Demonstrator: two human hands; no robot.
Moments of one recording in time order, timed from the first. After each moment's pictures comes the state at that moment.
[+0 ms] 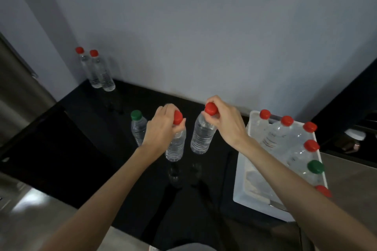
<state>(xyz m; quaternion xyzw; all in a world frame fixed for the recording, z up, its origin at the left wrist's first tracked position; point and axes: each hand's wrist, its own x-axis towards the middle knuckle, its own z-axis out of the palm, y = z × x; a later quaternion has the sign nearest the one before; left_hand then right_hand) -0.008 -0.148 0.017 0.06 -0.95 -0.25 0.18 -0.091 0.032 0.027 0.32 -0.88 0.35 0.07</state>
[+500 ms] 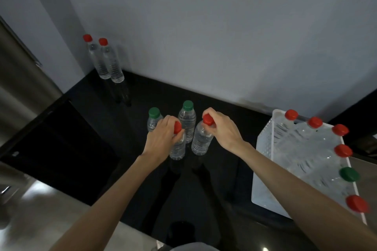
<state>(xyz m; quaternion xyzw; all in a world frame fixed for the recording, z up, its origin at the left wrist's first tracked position) 0.001 -0.211 -0.038 0.08 -0.96 -0.24 0.07 -0.099 -0.031 -0.035 0.31 -0.91 0.28 -0.06</state>
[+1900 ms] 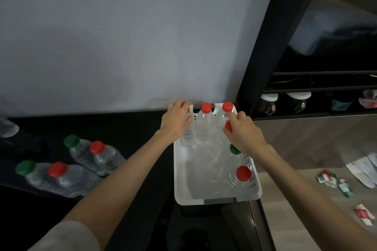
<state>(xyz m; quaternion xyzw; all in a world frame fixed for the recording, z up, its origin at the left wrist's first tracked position) -0.175 0.067 -0.026 -0.14 -0.97 -0.20 0.00 -0.113 0.270 -0.011 0.00 -0.99 0.13 -0.04</state>
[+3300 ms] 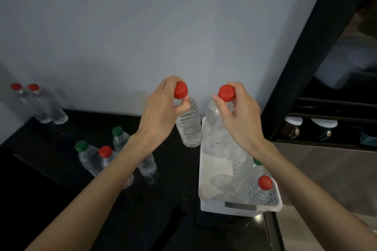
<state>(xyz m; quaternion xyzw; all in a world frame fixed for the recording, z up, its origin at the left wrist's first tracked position) -0.067 -0.023 0.115 -0.12 -0.90 -0.32 0.27 -0.081 0.166 0.102 0.16 -0.87 0.40 0.25</state>
